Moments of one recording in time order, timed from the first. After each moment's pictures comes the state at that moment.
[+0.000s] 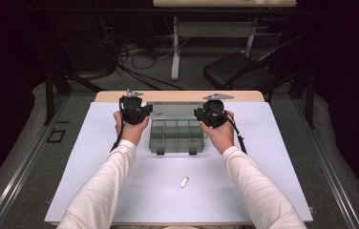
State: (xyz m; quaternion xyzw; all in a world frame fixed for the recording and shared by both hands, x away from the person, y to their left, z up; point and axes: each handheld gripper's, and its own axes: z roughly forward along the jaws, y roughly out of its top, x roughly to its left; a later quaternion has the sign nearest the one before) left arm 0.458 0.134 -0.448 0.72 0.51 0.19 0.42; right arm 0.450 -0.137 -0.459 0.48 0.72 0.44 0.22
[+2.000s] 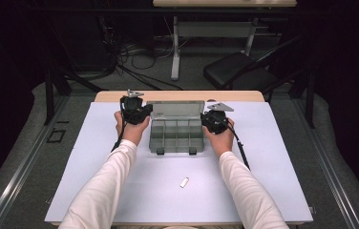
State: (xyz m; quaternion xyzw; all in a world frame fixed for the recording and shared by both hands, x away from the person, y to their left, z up) left arm 0.461 0.132 -0.452 0.72 0.52 0.20 0.42; right arm 0.478 -0.155 -0.530 0.49 0.69 0.44 0.28
